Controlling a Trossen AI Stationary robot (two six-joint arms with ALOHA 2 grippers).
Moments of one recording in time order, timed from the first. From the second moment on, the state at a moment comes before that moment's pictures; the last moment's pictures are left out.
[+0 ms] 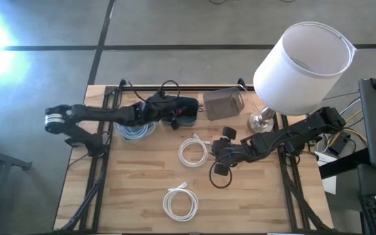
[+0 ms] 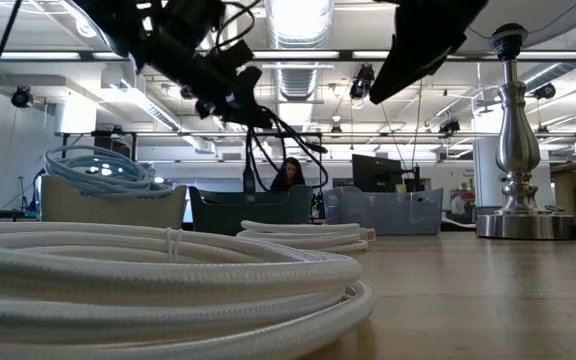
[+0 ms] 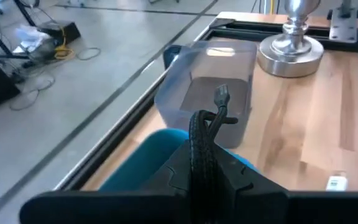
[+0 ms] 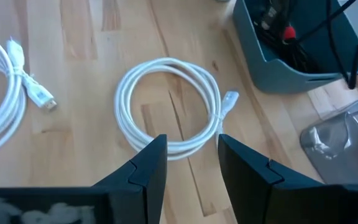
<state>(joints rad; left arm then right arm) 0.27 1.40 0.84 0.19 -0.29 0.02 0.31 1.49 1.11 -0.59 0.47 0.39</state>
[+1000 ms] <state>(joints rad) 0.31 1.49 0.84 -0.05 -0.54 0.13 0.30 1.49 1.06 -0.42 0.47 0.46</state>
